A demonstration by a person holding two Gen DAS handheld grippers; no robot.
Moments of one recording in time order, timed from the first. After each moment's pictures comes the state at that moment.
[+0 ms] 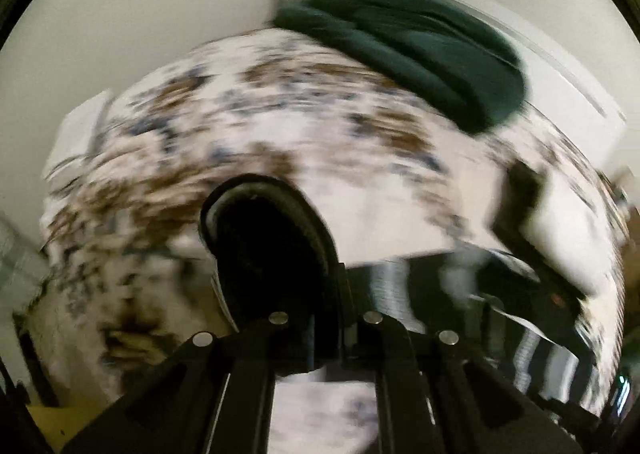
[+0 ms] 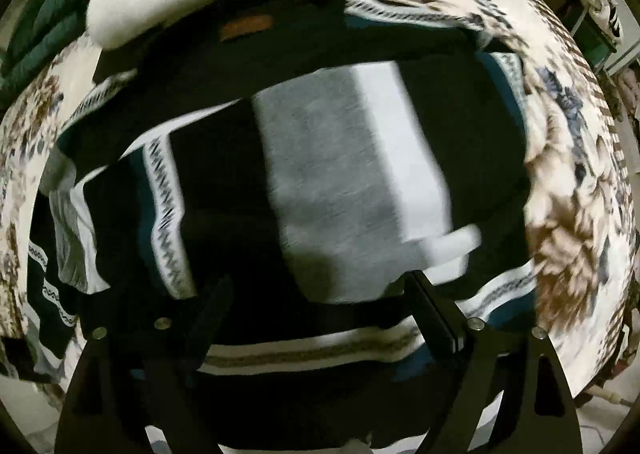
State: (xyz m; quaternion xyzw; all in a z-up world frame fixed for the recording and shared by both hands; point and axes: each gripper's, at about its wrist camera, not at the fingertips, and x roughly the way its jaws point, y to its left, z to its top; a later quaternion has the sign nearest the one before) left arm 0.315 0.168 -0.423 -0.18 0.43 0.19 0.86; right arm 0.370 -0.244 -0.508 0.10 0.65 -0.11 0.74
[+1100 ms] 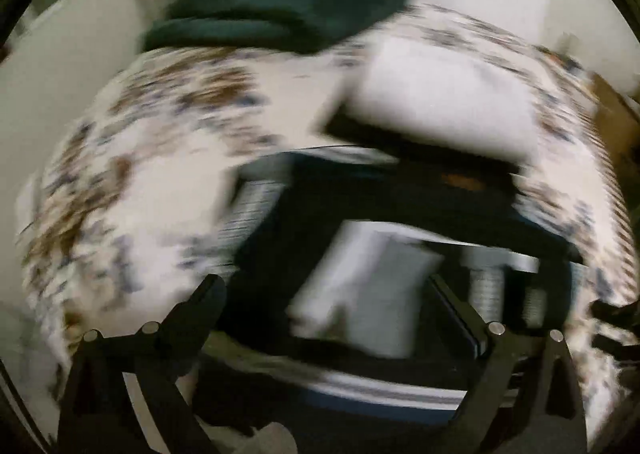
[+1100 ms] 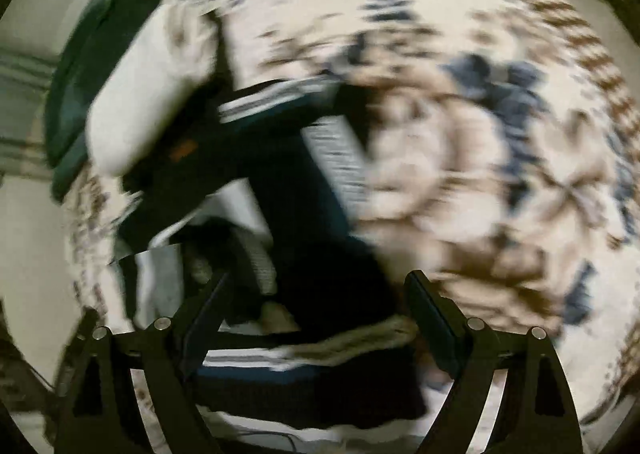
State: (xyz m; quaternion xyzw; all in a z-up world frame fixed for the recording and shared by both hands) left arm 0.362 -0.046 -0.432 -0.04 0.50 0.13 0.85; right arm 0.372 -0.427 -0.465 0.28 0.62 -0.04 0.73
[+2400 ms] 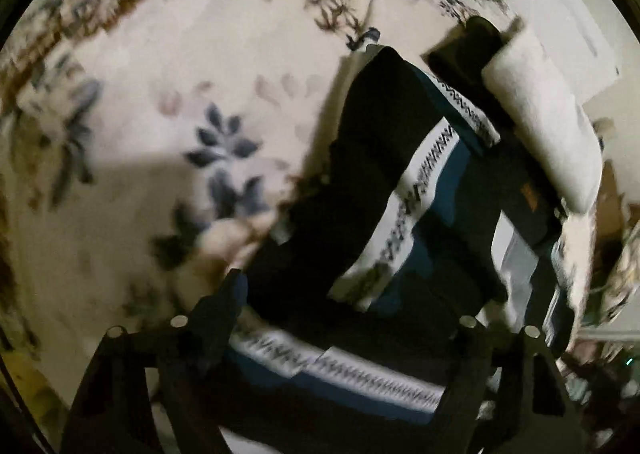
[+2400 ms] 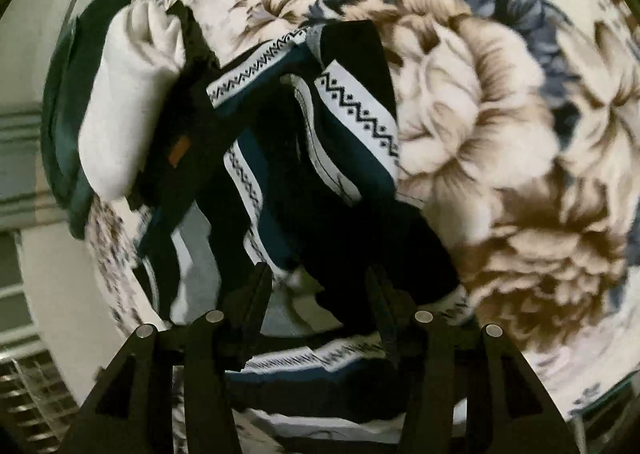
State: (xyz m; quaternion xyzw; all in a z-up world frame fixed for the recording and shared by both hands) left arm 0.377 0.049 -0.543 -0.29 0.59 0.10 0.75; right arm 0.373 -0.420 -0.501 0.40 0.63 -0.06 0.66
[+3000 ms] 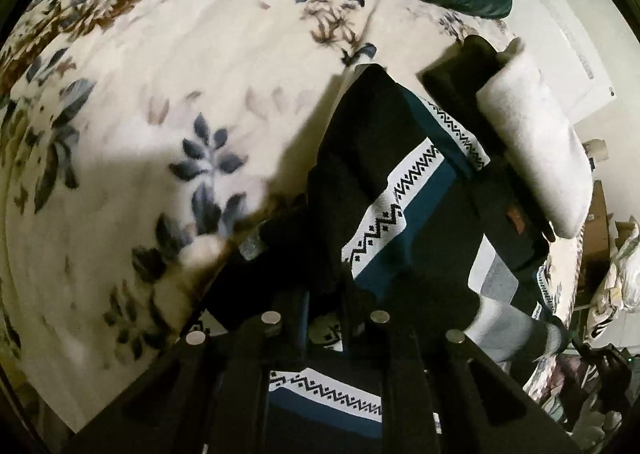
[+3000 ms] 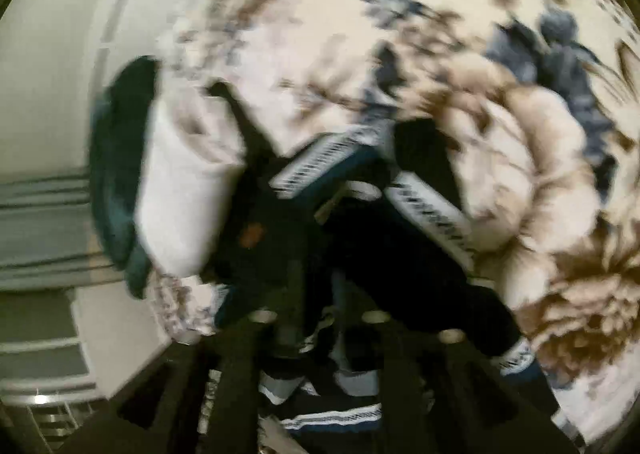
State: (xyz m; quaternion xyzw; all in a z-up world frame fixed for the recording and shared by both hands) left arm 0.380 0.049 -0.539 -0.31 0.56 0.10 0.76; right arm 0.413 -0.447 -0.475 0.49 0.55 -0.09 0.68
